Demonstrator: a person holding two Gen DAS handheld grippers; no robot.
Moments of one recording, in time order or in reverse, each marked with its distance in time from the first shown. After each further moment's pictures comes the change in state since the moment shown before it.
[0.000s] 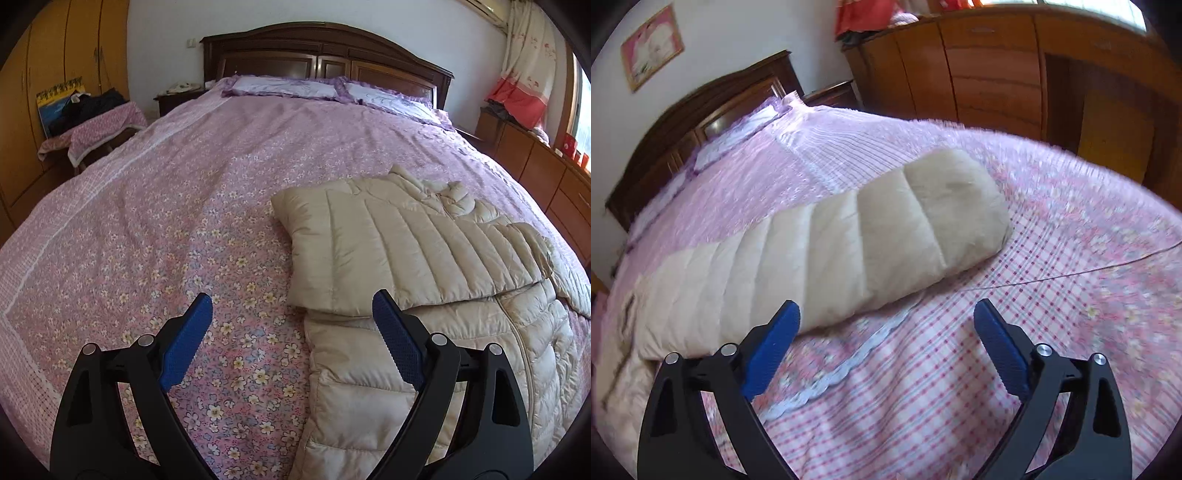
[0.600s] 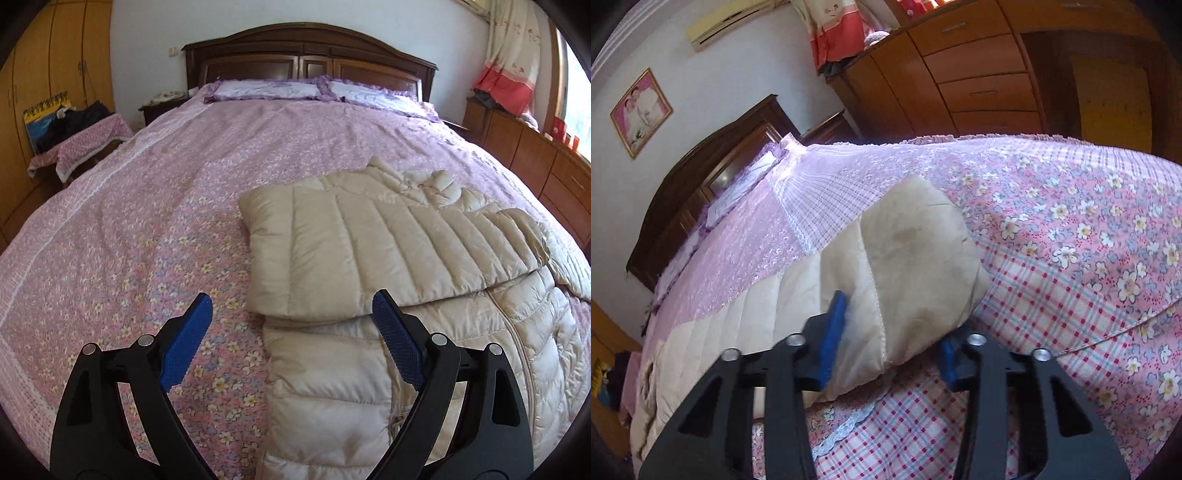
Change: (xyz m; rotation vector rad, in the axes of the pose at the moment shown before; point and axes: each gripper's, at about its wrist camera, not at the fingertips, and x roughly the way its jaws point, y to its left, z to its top) left arm 0.007 -0.034 -0.004 0.077 -0.020 -0.017; right arm 0.022 -0.040 0.027 0.134 -0.108 0.104
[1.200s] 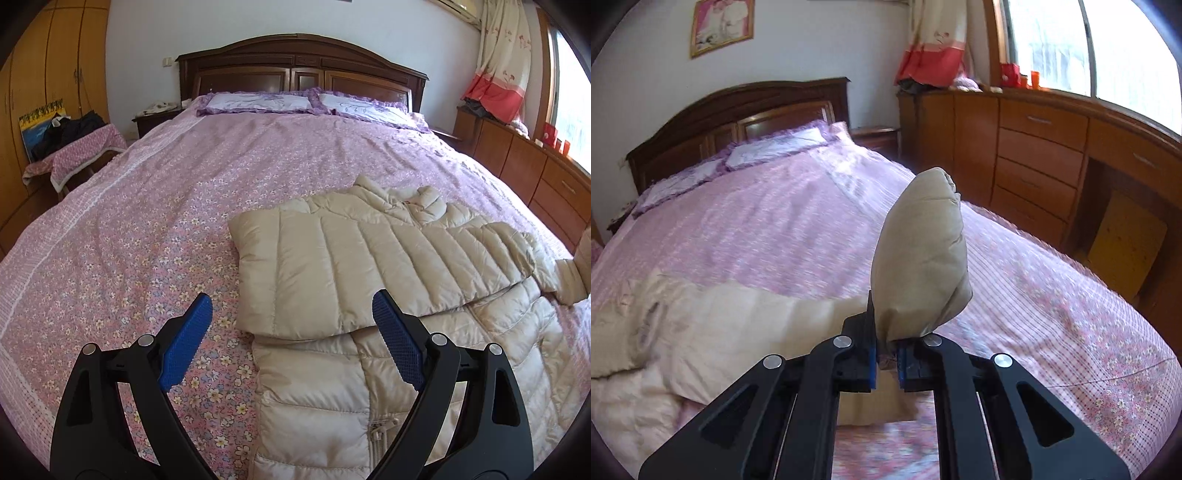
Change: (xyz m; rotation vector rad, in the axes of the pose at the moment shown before) left arm -0.018 -0.002 0.014 -0.011 -0.040 -0.045; right arm -0.040 0.188 -0.012 -0.448 -0.095 -0.092
